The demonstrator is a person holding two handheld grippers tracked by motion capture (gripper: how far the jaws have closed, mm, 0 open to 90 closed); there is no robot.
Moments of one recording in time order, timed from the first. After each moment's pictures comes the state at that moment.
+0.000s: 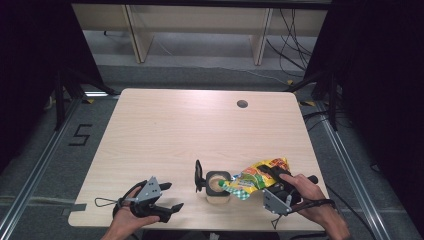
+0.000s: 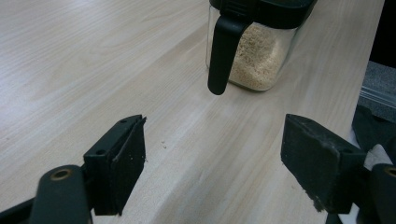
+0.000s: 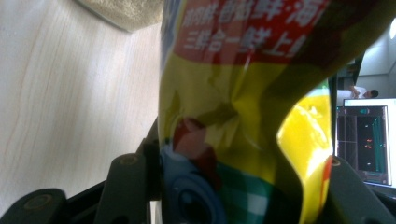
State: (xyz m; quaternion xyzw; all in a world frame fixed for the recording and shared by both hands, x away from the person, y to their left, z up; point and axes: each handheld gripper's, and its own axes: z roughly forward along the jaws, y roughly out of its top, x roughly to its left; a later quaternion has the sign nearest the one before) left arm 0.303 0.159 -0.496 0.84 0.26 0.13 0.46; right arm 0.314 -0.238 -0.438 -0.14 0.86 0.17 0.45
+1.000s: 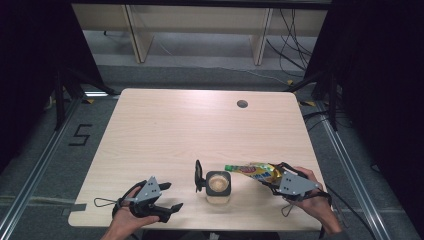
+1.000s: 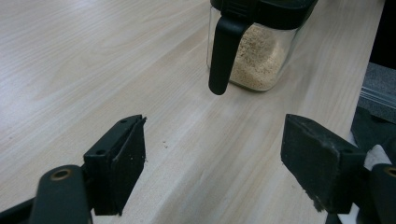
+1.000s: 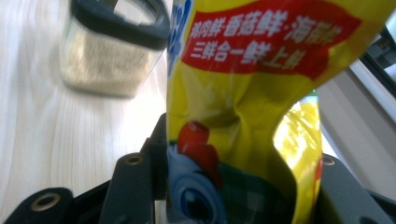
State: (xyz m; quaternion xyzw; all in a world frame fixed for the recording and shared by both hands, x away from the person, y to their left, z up) left arm 0.302 0.160 -0.496 0.83 0.27 0.12 0.47; right arm 0.346 -0.278 -0.462 0.02 0.85 0.42 0.32
